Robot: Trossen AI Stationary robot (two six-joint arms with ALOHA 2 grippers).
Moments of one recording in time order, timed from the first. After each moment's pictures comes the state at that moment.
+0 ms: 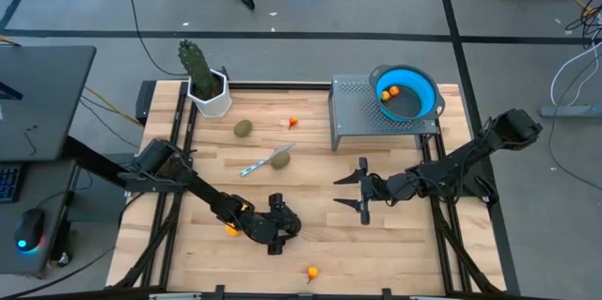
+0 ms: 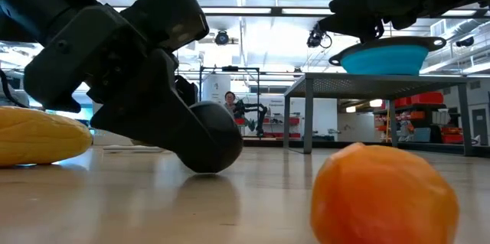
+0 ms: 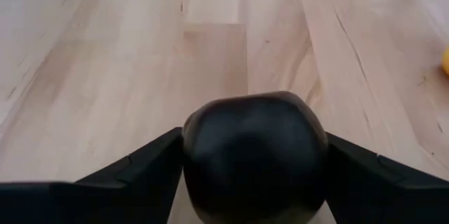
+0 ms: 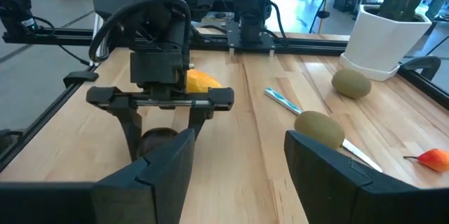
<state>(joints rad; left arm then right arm) -0.53 1.93 0.85 0.40 -0.45 -0.36 0.44 1.30 0.47 0.56 0.43 0.07</state>
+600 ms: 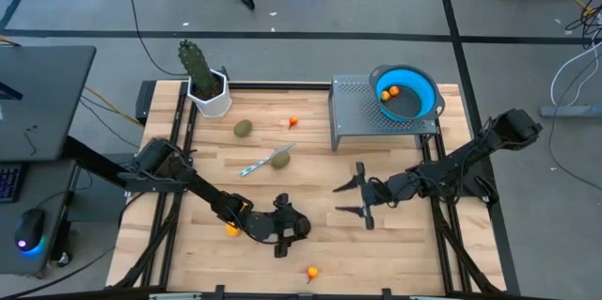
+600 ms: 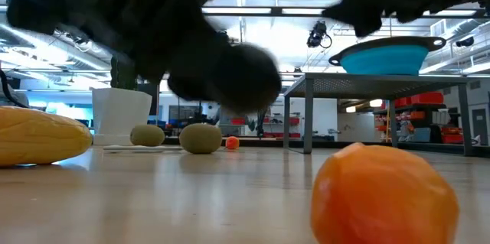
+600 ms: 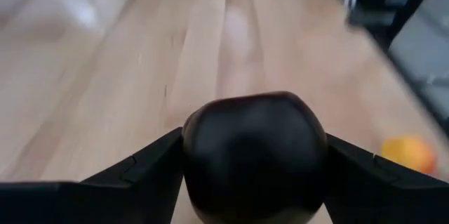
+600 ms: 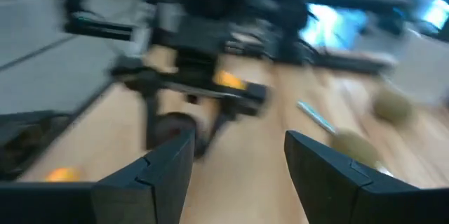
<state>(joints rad) -0.51 1.92 0.86 0.63 -0.45 -0.33 0.45 1.30 0.47 0.59 0.29 -0.03</state>
